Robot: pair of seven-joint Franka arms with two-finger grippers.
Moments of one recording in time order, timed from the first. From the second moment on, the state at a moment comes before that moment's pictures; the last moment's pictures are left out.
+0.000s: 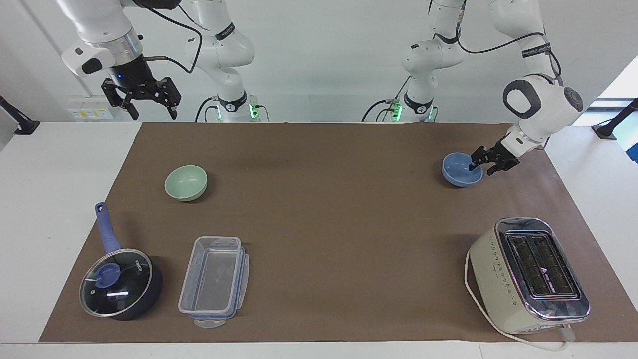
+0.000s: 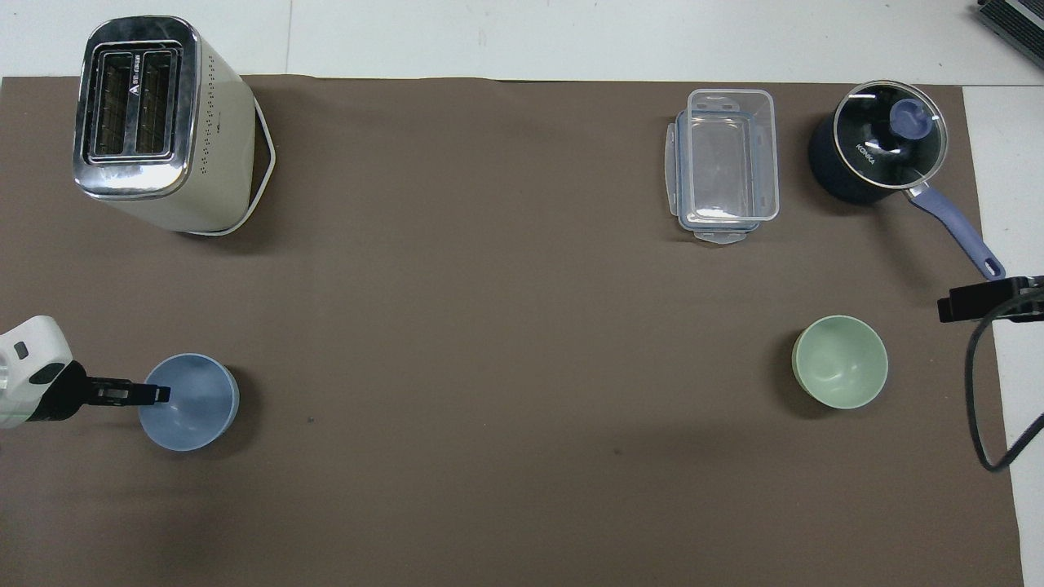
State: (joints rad) left arm 0.20 -0.06 0.09 -2.39 -0.30 2.17 0.62; right arm 0.03 -0.12 -0.09 -1.64 -0.01 1.53 -0.06
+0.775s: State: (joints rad) left arm 0.20 -0.09 0.08 -2.40 -0.31 2.17 0.64; right arm 0.03 -0.12 -0.09 -1.64 -0.01 1.53 -0.06
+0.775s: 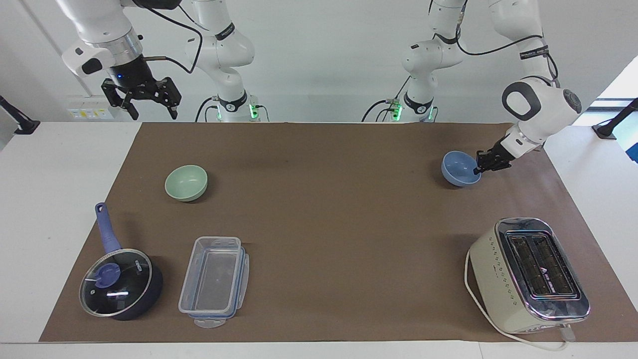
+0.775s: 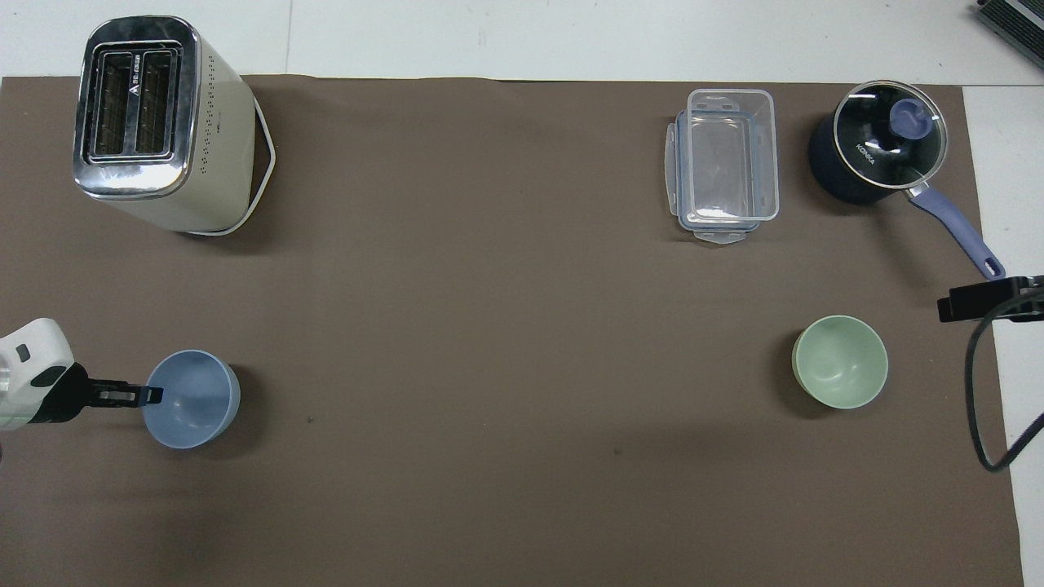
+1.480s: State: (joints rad) left arm 0.07 -0.24 0.04 -2.42 -0.31 2.13 0.53; right arm 0.03 -0.12 -0.09 -1.64 -0.01 1.53 -0.06
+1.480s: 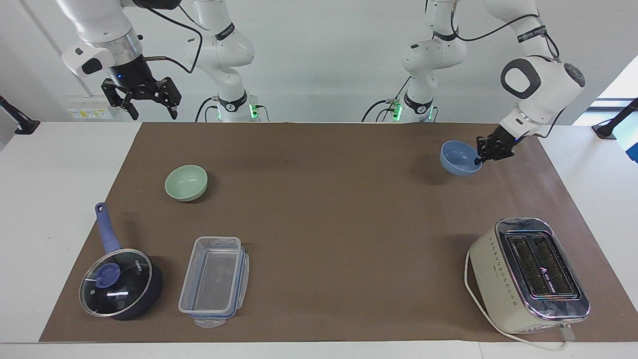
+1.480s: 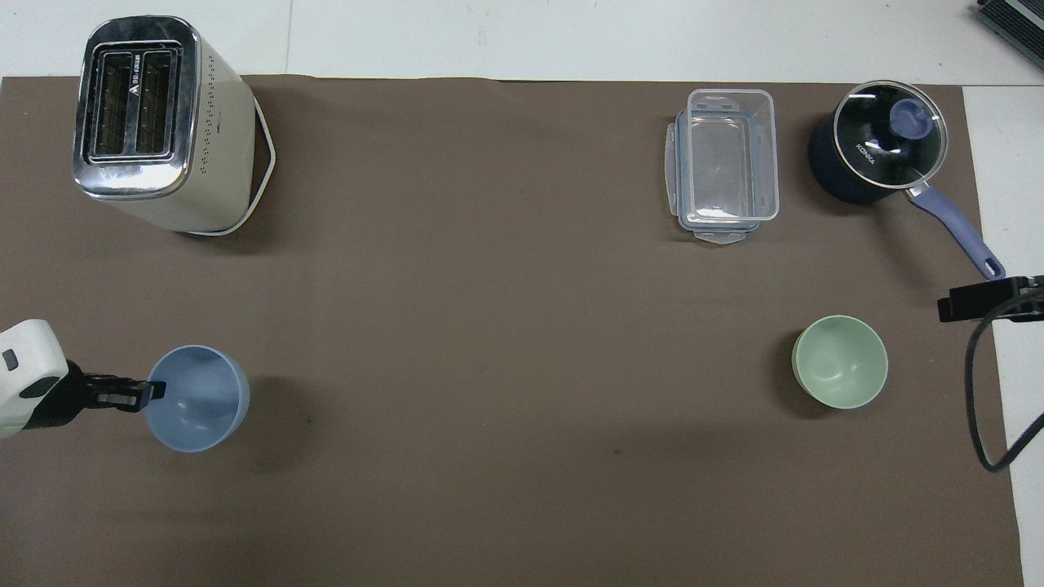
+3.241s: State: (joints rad) left arm -0.55 0.19 0.03 -2.02 -0.17 2.40 -0.45; right arm 0.03 -0.12 -0.09 -1.64 -0.01 1.53 -0.06
